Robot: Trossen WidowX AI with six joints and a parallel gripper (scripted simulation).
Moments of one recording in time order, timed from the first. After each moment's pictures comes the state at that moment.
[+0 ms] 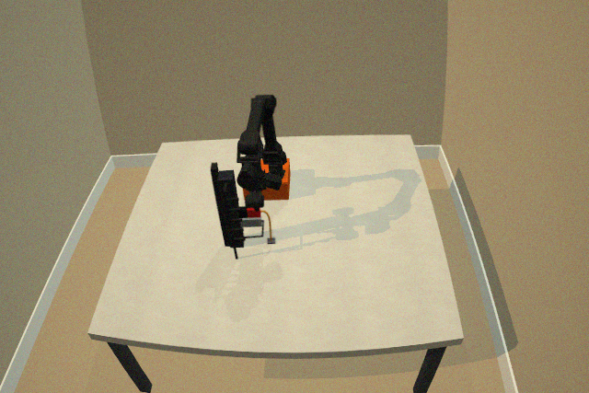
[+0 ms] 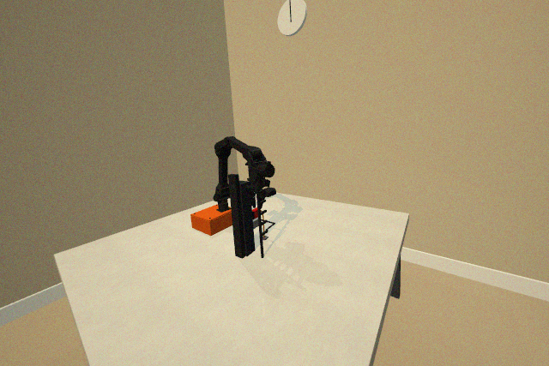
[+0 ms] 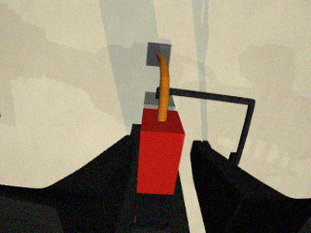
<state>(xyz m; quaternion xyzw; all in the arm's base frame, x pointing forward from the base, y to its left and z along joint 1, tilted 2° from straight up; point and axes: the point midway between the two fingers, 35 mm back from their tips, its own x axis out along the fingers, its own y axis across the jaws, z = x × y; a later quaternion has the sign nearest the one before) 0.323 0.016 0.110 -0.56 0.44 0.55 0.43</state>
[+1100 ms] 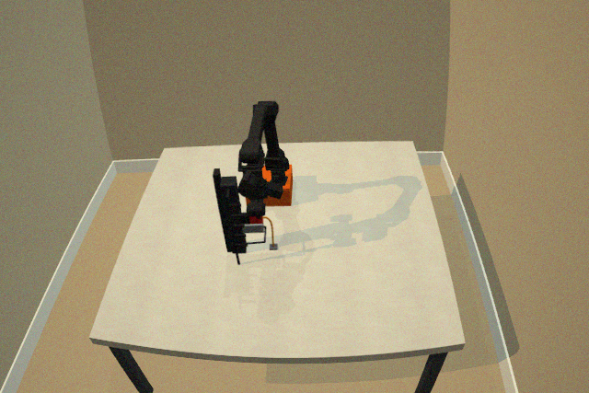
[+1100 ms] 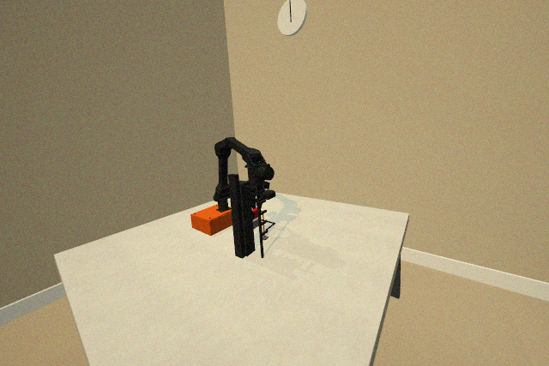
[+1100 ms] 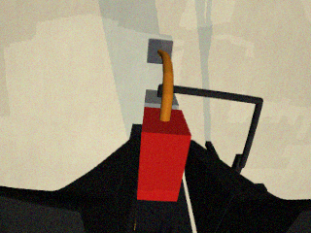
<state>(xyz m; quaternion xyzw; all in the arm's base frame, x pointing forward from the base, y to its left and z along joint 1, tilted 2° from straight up) 0.323 0.011 0.101 -0.56 0.45 0.55 0.43</state>
